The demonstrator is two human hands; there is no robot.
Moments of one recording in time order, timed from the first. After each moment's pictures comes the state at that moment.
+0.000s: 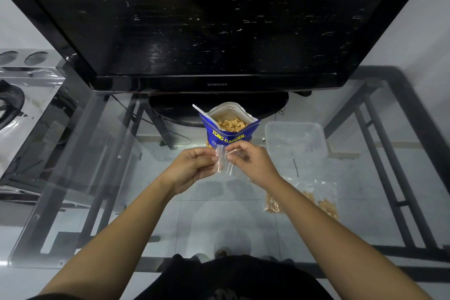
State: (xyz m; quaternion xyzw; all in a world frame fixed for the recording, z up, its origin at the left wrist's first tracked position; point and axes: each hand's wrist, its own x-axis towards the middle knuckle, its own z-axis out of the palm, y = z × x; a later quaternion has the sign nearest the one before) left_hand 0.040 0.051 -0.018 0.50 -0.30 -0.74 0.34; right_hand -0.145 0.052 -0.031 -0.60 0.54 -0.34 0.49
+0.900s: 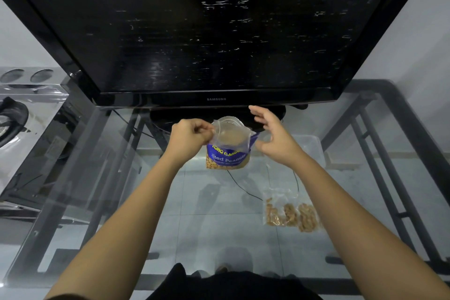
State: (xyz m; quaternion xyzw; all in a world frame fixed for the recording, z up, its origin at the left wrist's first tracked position) left_hand 0.031 -0.001 0.043 0.63 -0.61 -0.36 0.31; right_hand -0.186 0.007 0.037 -0.67 0.53 -0.32 0.41
